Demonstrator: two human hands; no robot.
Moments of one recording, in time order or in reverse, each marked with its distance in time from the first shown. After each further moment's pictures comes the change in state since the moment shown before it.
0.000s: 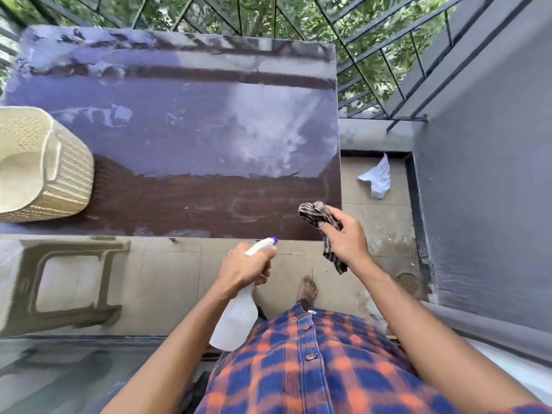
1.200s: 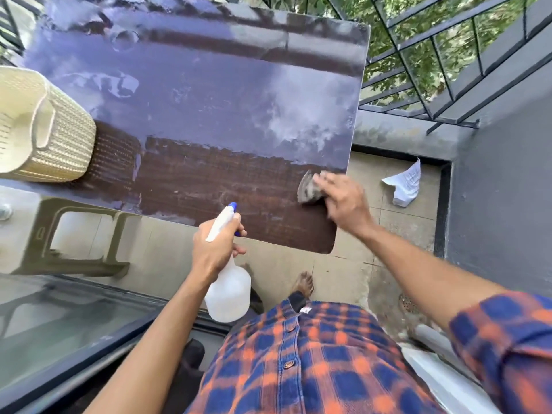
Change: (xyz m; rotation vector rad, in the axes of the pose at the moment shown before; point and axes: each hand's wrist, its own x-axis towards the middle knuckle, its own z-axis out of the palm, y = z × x) left_hand 0.016 0.026 0.014 -0.301 0.455 0.030; right_hand 0.156 0.050 -0.025 -0.686 -0.149 -0.749
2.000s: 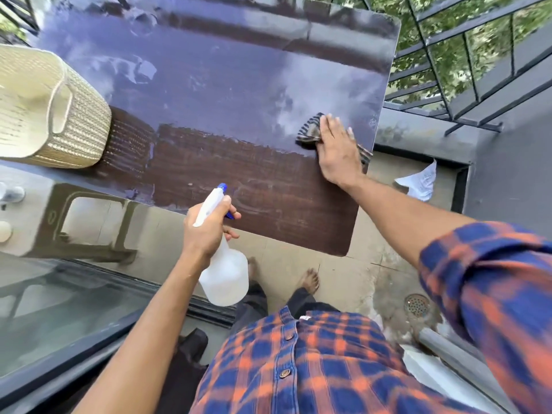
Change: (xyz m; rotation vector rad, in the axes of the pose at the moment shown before) left_hand 0.019 0.011 -0.037 -0.132 0.031 0.036; right_hand 0.117 -0.045 0.003 -0.127 -0.102 0.162
